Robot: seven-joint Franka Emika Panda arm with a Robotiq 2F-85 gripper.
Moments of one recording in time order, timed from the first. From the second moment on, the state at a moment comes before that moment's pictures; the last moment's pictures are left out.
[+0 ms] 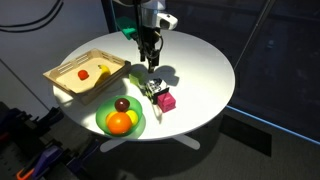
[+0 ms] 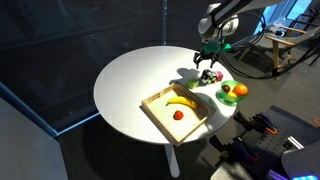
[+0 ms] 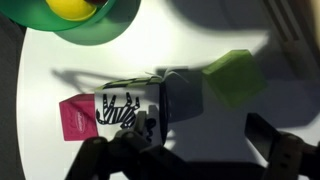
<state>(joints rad) -0.12 0.58 -0.15 -1.81 0.13 2.23 0.25</state>
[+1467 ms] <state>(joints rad) 0.04 0.18 -0.03 -2.10 -0.03 2.16 0.19</state>
